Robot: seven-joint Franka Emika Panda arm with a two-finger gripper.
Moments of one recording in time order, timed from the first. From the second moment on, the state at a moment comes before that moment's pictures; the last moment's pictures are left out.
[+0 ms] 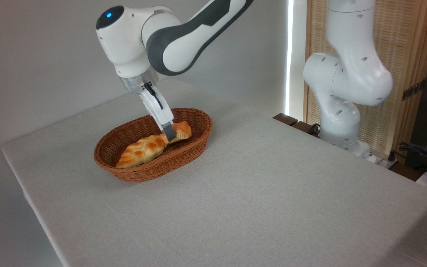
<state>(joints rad) -0.04 0.04 -0.39 -1.99 -0.22 1.85 0.62</state>
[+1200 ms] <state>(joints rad) 0.00 0.14 -0.07 -1.81 -0.04 1.93 0.82</state>
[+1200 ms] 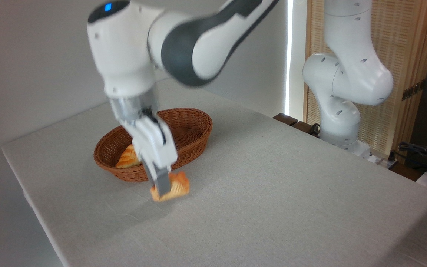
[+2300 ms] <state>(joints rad) 0.08 0.13 -0.07 -1.76 -0.04 2.02 0.82</state>
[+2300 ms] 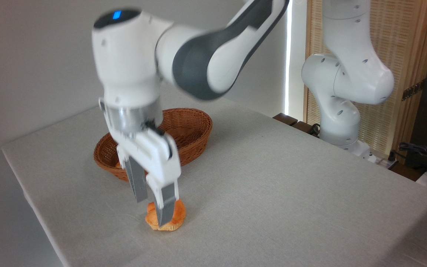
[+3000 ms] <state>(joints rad) 0.09 -0.07 -0.11 -1.68 -0.10 1.65 0.82</state>
